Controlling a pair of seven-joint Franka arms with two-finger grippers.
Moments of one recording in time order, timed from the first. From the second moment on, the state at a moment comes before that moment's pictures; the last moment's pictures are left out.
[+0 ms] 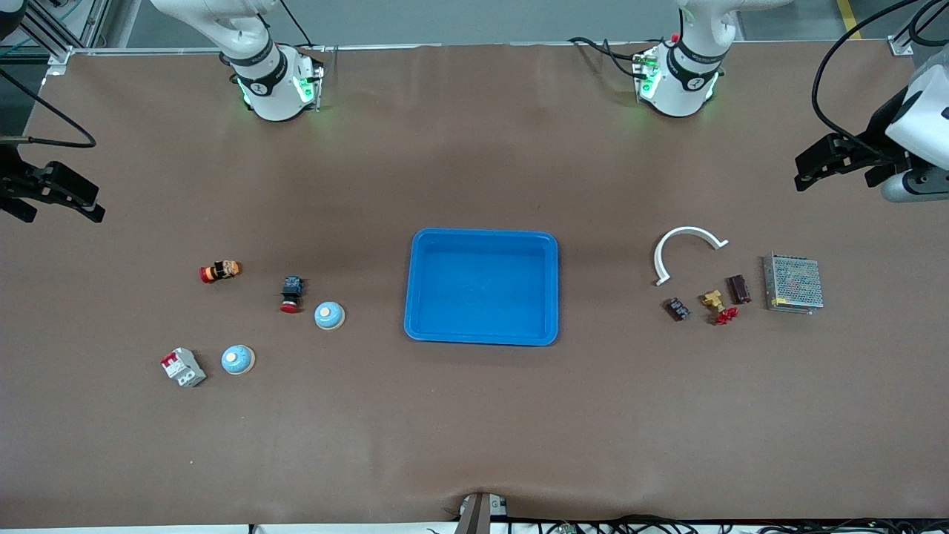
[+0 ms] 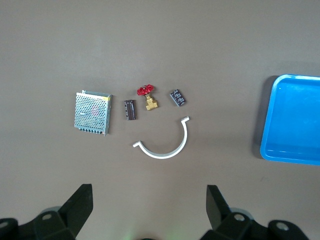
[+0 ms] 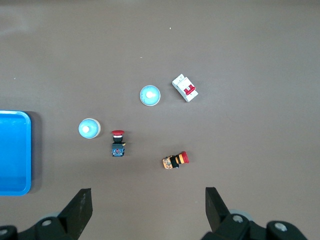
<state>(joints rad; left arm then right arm) 0.04 0.01 -0.15 -1.50 0.03 1.48 -0.14 0.01 -0.01 -0.05 -1.57 0.00 1.65 -0.03</state>
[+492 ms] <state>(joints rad) 0.09 0.04 -0.13 -1.52 0.03 1.48 -0.14 0.01 -0.01 -0.05 -1.57 0.00 1.65 -0.03</state>
